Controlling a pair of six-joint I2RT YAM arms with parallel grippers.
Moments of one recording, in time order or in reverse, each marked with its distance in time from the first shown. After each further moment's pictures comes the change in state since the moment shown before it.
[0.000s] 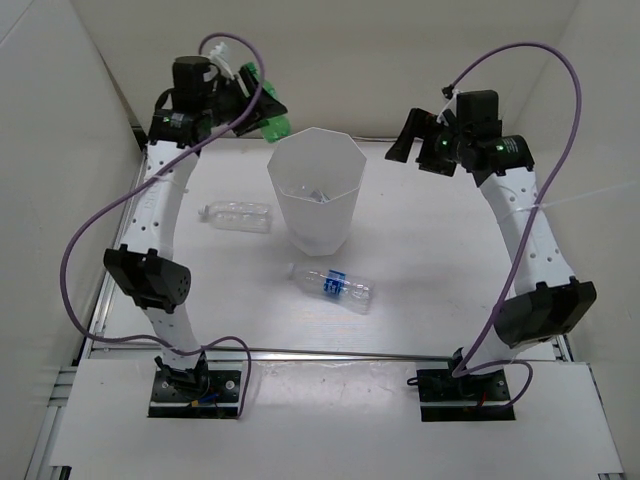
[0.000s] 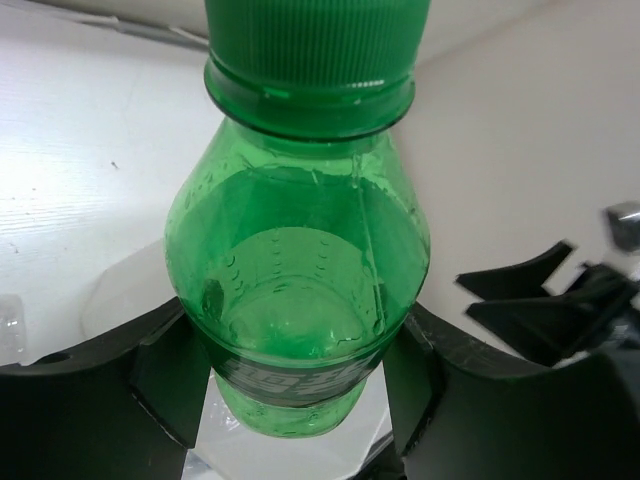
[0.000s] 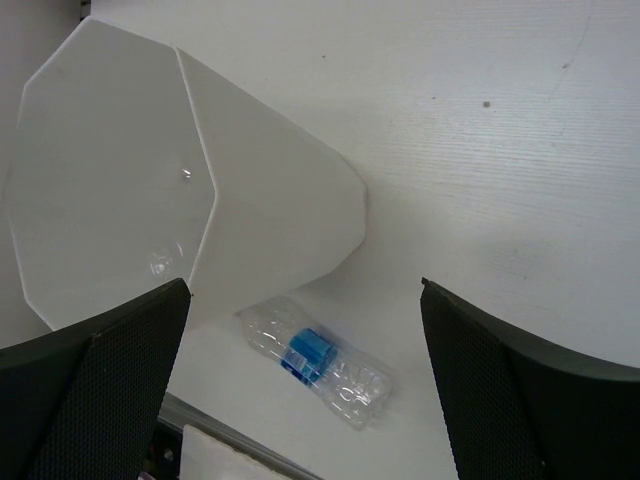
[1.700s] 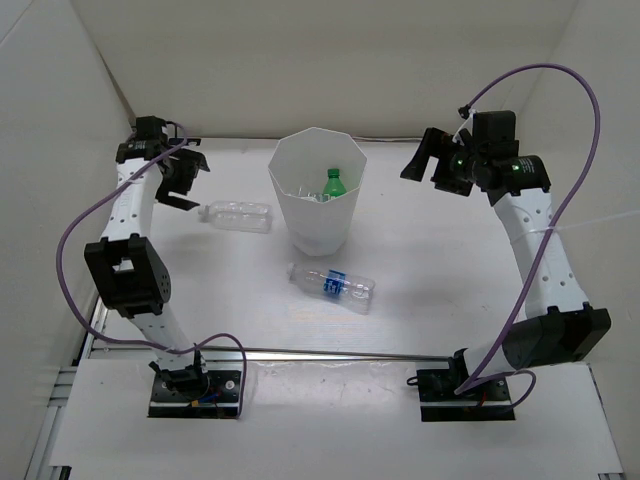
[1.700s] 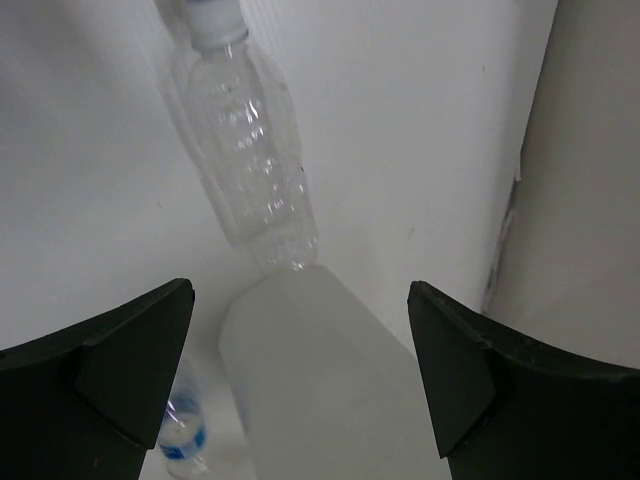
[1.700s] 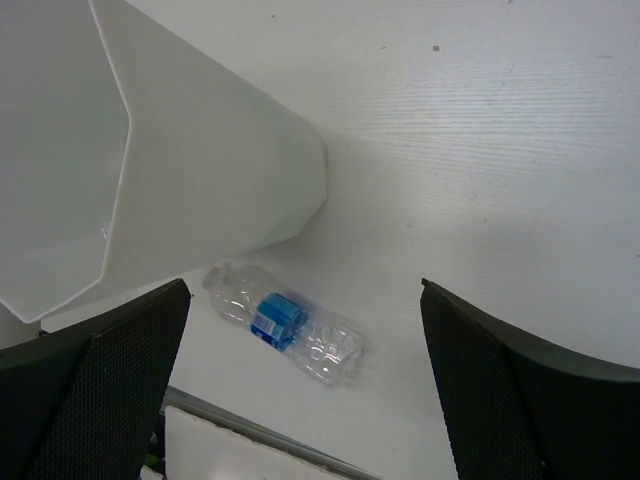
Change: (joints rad) left arm 0.289 -0.048 -0.442 -0.265 -0.431 -0.465; right arm -0.073 -0.167 -0.187 -0.025 0.006 -0.031
